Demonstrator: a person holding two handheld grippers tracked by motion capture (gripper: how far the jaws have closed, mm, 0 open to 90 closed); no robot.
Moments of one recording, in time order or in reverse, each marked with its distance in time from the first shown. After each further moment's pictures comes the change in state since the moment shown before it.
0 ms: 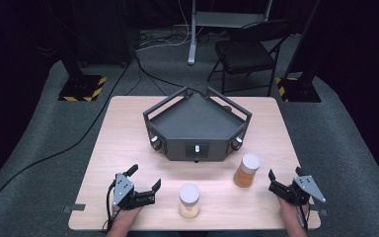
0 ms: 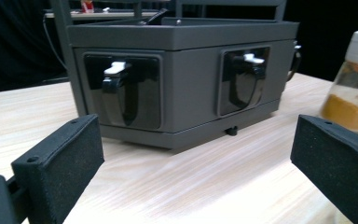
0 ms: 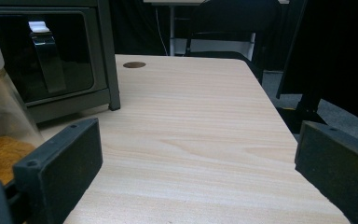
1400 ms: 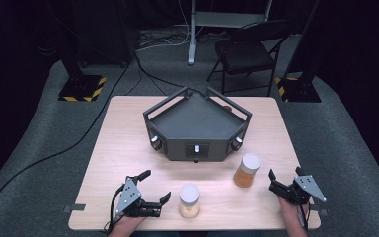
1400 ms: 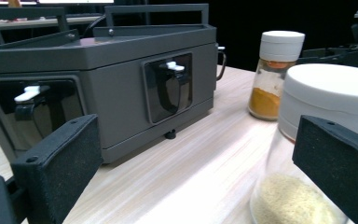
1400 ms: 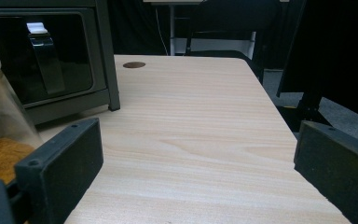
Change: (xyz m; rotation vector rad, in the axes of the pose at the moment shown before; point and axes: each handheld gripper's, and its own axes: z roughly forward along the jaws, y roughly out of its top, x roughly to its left) left arm 0.003 0.015 -0.002 0.014 -0.210 0.073; right arm -0.002 0.000 0.001 0.002 0.002 0.011
